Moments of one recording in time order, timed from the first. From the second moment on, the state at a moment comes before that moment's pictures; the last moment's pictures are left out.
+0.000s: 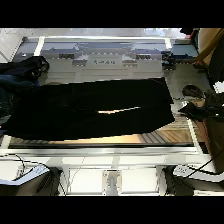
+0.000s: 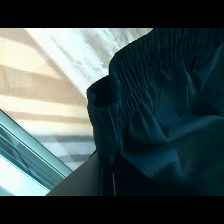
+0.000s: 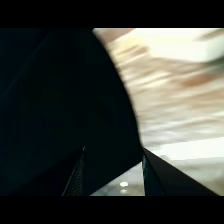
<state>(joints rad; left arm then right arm) 1.17 -1.17 0.89 1.05 -1.15 -1.10 -0.68 -1.37 0.92 -0.91 1.16 1.07</state>
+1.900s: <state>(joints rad) 1.17 -1.17 0.89 1.11 -1.26 -1.10 -0.69 -1.20 0.99 -1.18 1.37 1.24</state>
